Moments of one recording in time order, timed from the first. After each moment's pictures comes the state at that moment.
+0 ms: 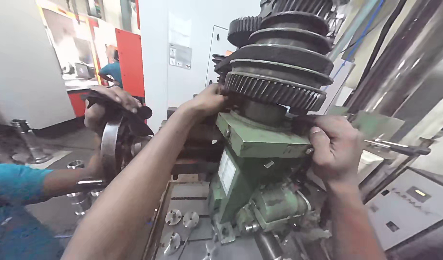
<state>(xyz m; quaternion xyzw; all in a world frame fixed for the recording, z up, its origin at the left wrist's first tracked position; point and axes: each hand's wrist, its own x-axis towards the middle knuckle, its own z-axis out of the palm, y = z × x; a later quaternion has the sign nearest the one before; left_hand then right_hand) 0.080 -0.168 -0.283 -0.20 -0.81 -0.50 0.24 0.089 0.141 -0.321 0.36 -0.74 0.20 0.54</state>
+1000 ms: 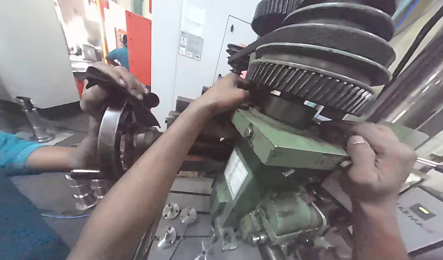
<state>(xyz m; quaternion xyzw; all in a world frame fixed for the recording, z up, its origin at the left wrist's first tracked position) 0.081 -0.168 -0.285 -0.20 -0.82 -0.47 0.27 0.082 0.145 -0.322 0.38 -0.72 0.18 0.55</state>
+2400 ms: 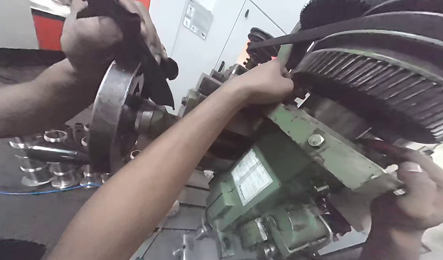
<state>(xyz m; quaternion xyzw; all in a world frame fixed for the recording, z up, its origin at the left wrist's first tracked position) 0.074 -0.180 -0.285 -0.24 -0.81 -0.49 0.24 0.073 0.150 -0.321 0.45 -0.70 0.24 0.51</state>
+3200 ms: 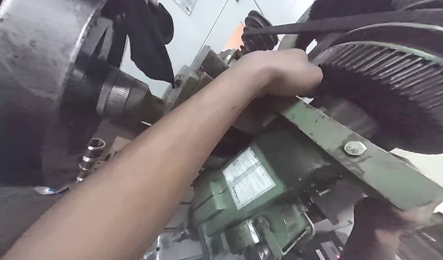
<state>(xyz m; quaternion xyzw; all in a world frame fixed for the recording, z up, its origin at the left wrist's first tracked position) 0.089 -0.182 -0.283 -0.22 -0.83 -0.46 0.21 0.076 0.154 -0.327 0.45 -0.68 0.27 0.50</state>
